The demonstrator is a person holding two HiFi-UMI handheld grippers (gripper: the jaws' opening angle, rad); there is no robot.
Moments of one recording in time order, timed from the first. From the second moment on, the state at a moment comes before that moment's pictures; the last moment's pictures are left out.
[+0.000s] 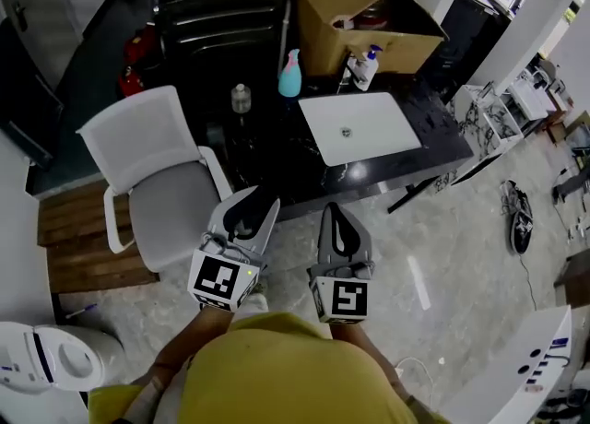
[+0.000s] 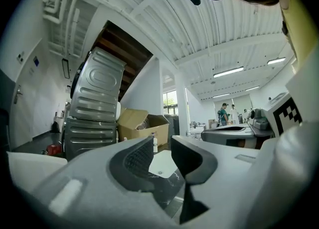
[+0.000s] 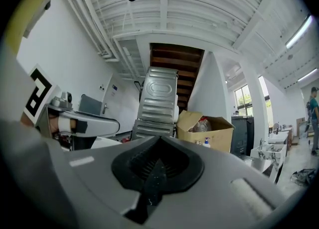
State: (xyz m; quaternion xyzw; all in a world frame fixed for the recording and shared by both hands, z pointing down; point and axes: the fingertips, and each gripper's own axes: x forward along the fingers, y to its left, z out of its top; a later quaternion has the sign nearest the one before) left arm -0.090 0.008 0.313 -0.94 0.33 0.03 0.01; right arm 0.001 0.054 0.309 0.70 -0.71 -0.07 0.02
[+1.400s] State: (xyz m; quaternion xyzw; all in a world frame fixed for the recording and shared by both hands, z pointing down) left arm 0.033 -0.239 0.347 -0.94 0.35 0.01 -0.01; right arm 0.115 -0.201 0.337 0.67 -0.74 -0.07 0.04
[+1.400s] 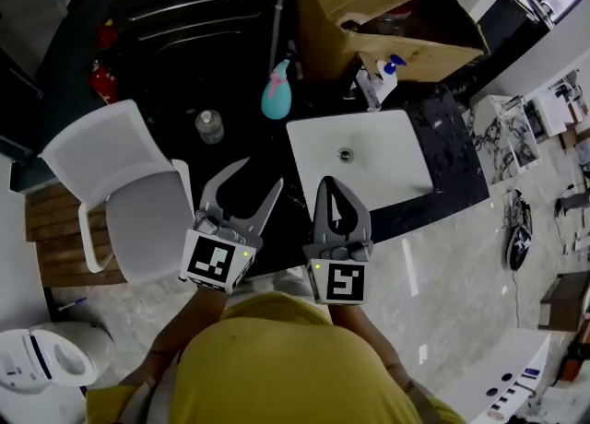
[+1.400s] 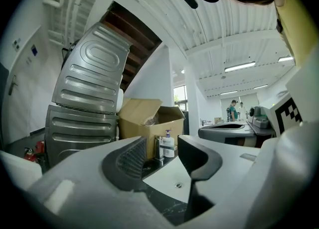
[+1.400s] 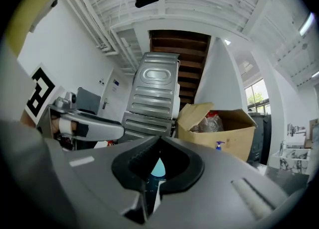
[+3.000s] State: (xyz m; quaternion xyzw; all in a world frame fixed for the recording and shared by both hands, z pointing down) left arm 0.110 -0.482 0.474 -0.90 0.42 -0.11 -0.04; right arm 0.178 -0.377 0.421 0.58 -0.81 -0.04 0.07
